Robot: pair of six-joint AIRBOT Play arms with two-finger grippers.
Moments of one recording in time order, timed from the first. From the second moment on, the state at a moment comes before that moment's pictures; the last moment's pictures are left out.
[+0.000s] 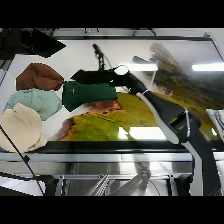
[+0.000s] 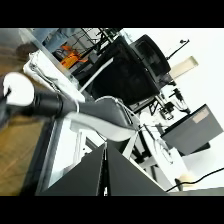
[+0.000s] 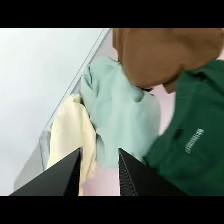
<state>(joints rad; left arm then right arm) 0.15 -1.68 1.81 0.00 -1.81 -1.02 0.52 -2.15 2.04 -0.19 0.87 0.99</state>
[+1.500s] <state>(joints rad) 0.28 -1.58 1.64 0.00 -1.83 -0.98 0.21 -1.98 1.99 -0.58 1.08 1.35</state>
